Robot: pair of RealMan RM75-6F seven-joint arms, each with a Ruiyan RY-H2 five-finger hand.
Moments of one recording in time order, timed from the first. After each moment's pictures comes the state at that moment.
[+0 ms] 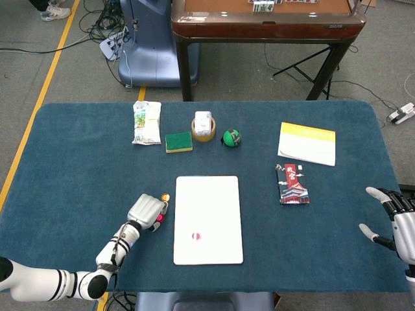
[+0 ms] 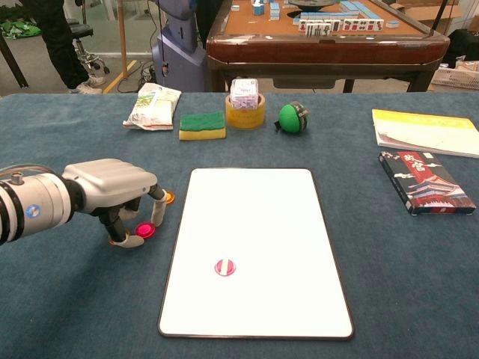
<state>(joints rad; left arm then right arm) -0.89 -1.56 0.01 -1.63 0.76 0.99 0.77 0.02 -1.08 0.08 -1.56 -1.60 1.64 0.11</state>
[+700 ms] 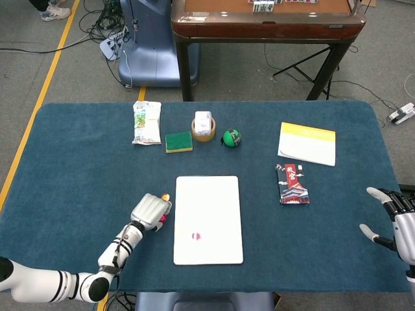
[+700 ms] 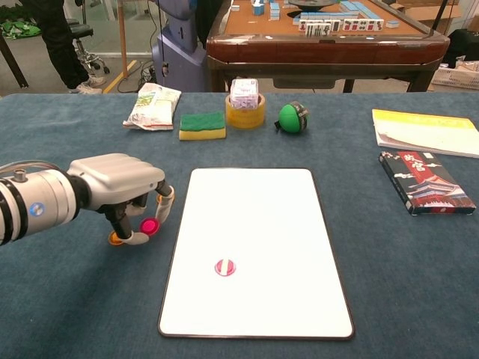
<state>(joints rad) -0.89 -1.56 0.00 -1.67 0.80 1.02 0.79 0.02 -1.08 0.08 -1.56 -1.60 1.65 0.12</state>
